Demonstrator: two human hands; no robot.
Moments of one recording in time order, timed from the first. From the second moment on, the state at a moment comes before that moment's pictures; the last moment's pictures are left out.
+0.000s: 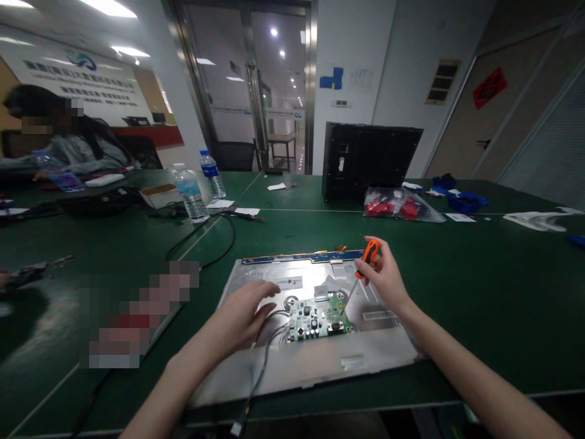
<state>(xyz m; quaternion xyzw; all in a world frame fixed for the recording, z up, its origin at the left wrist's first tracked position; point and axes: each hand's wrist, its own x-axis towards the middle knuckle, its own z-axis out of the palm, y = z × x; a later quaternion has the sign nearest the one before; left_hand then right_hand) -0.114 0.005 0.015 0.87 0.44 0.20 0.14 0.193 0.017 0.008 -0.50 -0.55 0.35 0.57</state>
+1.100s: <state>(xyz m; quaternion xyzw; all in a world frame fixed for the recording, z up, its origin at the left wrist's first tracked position) -0.104 0.076 -0.011 0.89 0.44 0.11 0.08 0.205 0.007 -0.024 -0.54 -0.46 0.46 0.53</state>
